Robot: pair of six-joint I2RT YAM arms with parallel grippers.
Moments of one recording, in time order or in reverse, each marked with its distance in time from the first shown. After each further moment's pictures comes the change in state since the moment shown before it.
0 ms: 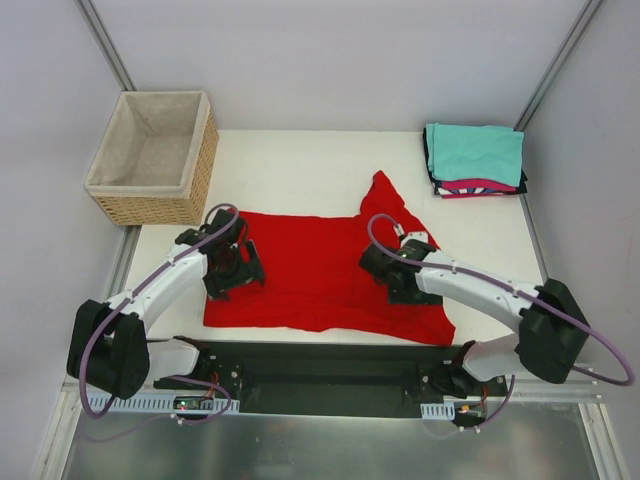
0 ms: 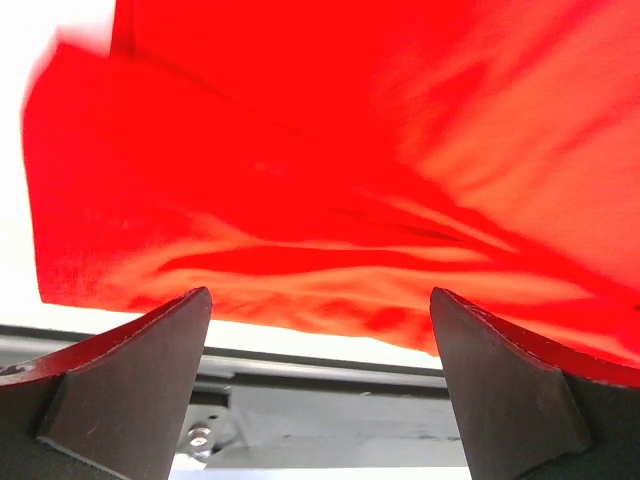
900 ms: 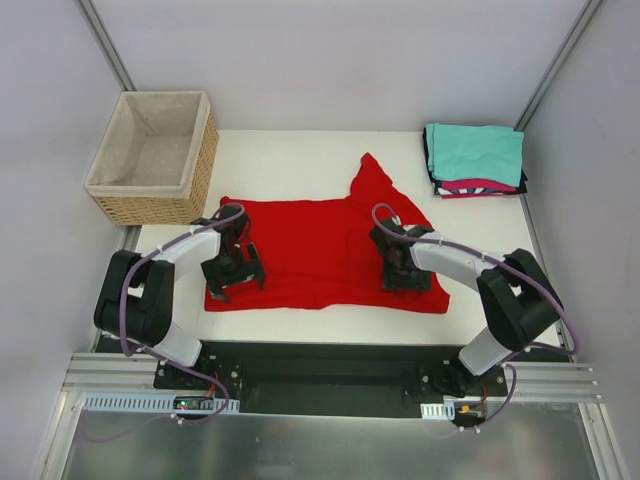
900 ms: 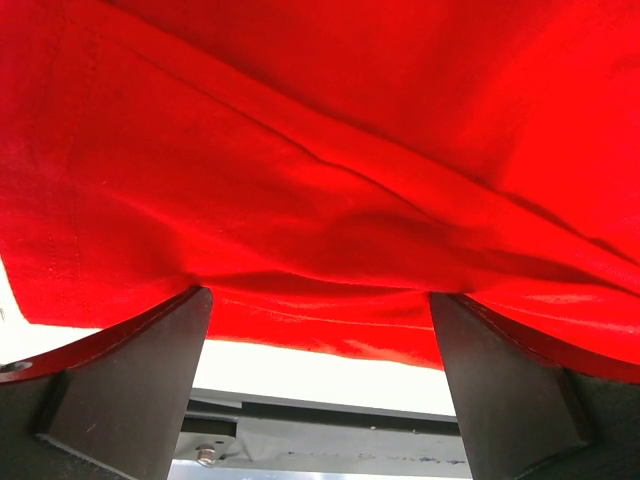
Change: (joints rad) left arm 0.079 0.300 0.071 0.068 0.015 0.069; right arm -0.268 0.194 -0.016 0.369 -0.203 -0.281
